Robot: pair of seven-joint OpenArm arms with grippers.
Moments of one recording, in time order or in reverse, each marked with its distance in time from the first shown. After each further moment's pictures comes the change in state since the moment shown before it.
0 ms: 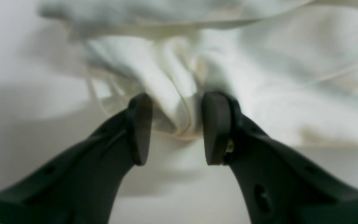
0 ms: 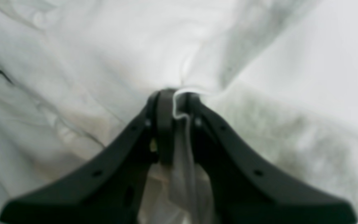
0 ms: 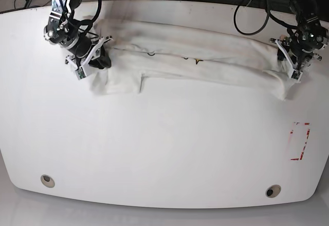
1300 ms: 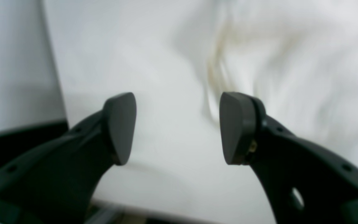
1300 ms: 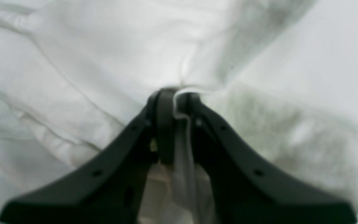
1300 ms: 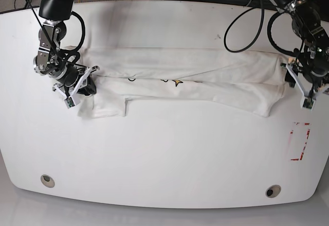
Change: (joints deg) left arm -12.1 2.7 -3.2 19.8 1.2 -0.8 19.5; right arm 16.0 9.2 -7.3 -16.9 -2.7 -1.6 4.9
